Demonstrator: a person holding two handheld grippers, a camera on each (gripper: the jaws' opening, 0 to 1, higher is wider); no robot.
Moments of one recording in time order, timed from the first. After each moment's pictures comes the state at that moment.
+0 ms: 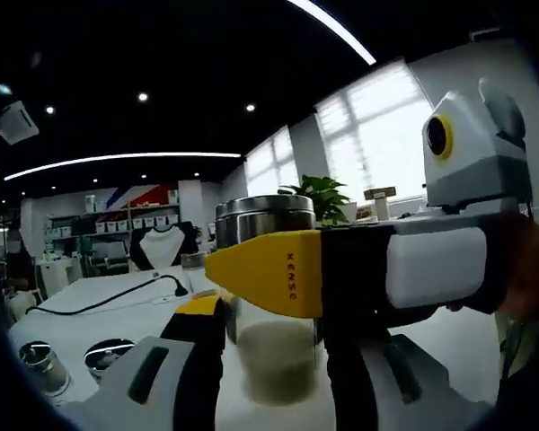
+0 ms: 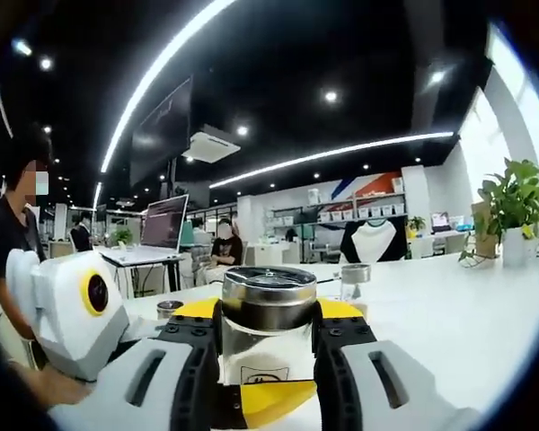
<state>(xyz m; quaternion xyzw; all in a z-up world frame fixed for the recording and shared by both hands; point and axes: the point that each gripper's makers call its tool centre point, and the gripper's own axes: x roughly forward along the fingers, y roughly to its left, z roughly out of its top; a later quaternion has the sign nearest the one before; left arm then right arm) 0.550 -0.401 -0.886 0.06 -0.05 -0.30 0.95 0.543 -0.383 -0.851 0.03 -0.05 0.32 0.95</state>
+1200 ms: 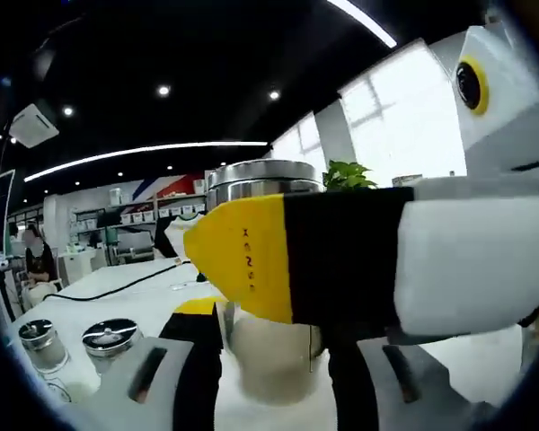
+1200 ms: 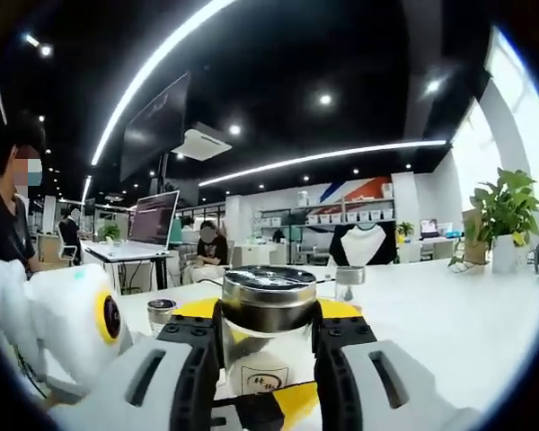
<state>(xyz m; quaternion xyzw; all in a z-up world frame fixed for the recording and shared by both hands) 0.562 -0.400 -0.899 0.03 -0.04 -0.27 0.96 0.547 -0.379 -0.850 0.02 -0.05 0.30 0.95</state>
